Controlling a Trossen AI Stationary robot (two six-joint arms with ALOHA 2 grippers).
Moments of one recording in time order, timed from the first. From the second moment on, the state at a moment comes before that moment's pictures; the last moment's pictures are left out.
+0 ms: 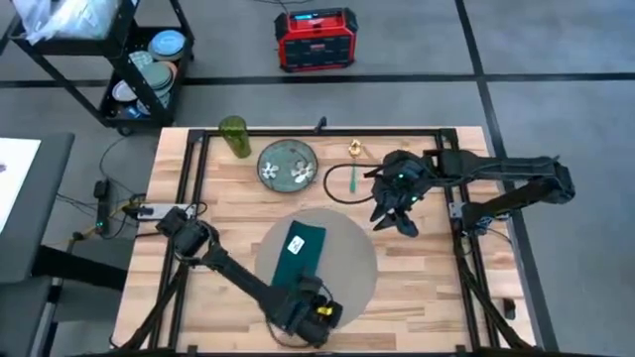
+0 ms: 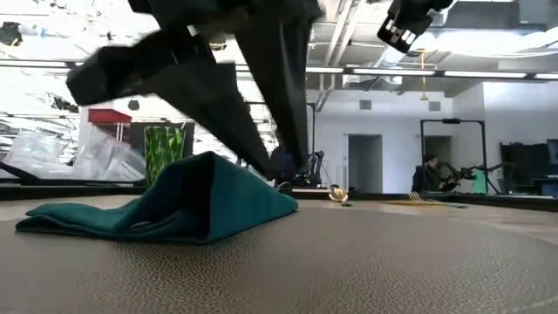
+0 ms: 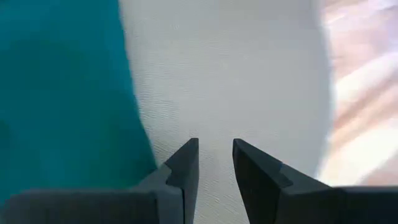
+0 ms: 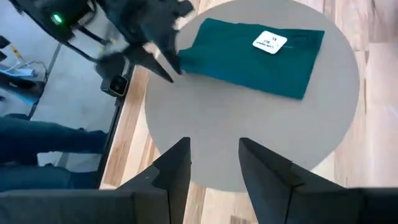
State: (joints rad) left arm -0.64 2.26 1.86 -0.90 -0.61 -1.72; right arm -0.08 1.24 1.19 -0.84 -0.46 0.01
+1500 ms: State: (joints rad) left arm -0.85 2.16 1.63 -1.02 -0.78 -1.53; right arm -0.06 1.26 1.19 -0.84 -0.22 0.00
